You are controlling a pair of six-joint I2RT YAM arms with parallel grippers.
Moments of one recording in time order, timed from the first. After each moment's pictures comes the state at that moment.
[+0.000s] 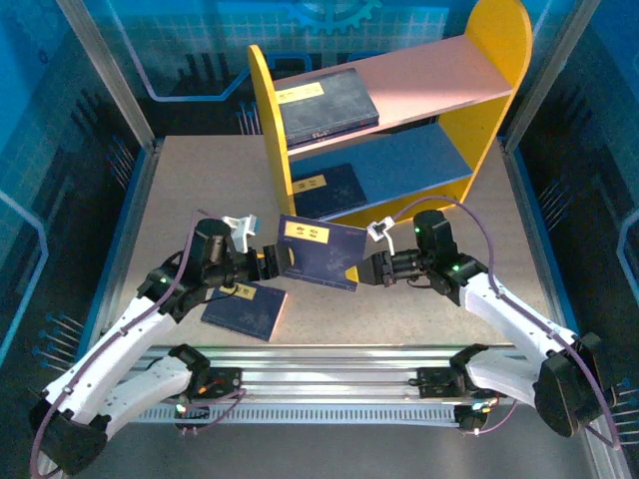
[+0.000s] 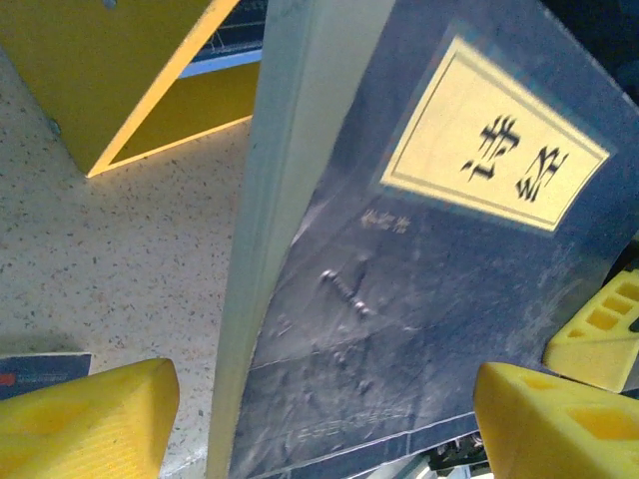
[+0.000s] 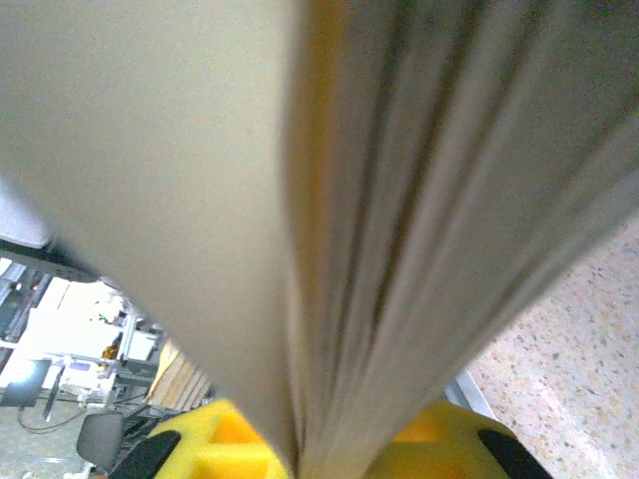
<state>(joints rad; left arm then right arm) -0.49 0.85 0.80 -0.56 0.35 -0.71 0.45 1.09 0.67 -0.10 -1.07 0.58</state>
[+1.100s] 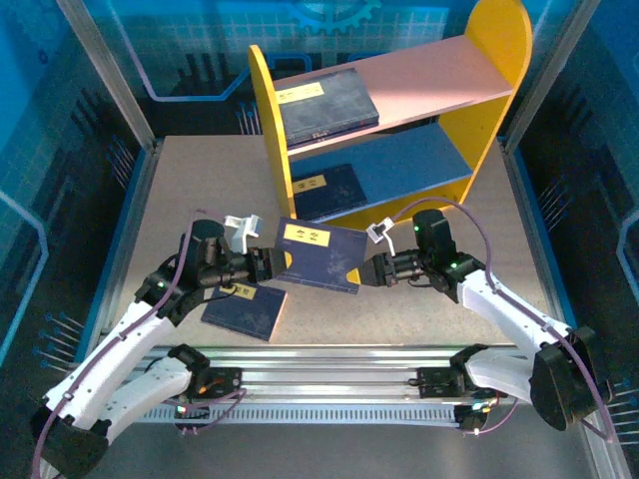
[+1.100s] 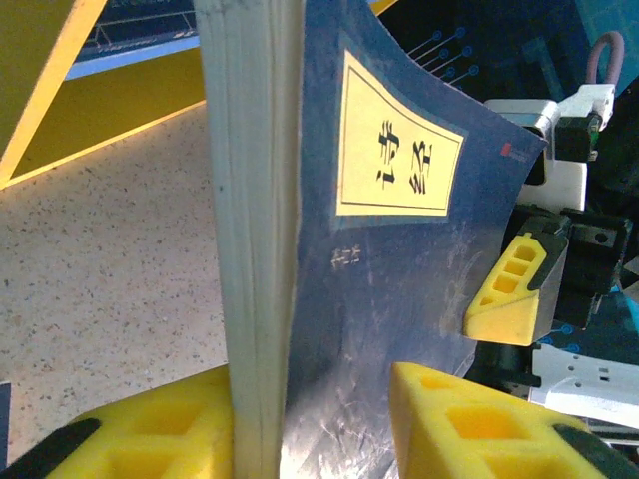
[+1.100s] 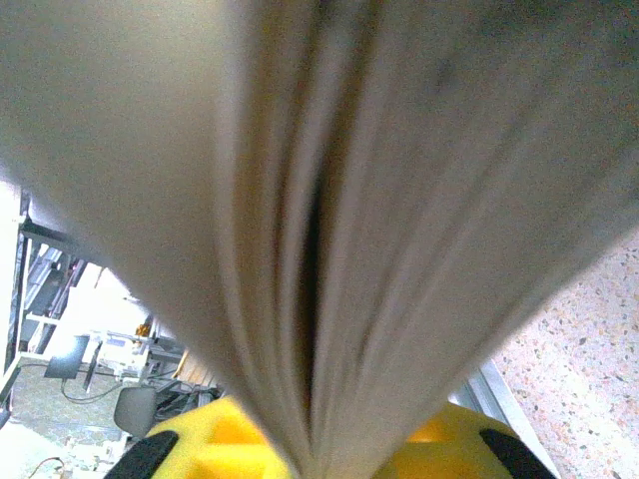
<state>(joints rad) -0.46 0.82 0.77 -0.47 0.50 -0.68 0.43 1.13 0.67 -0.12 -1.15 0.54</state>
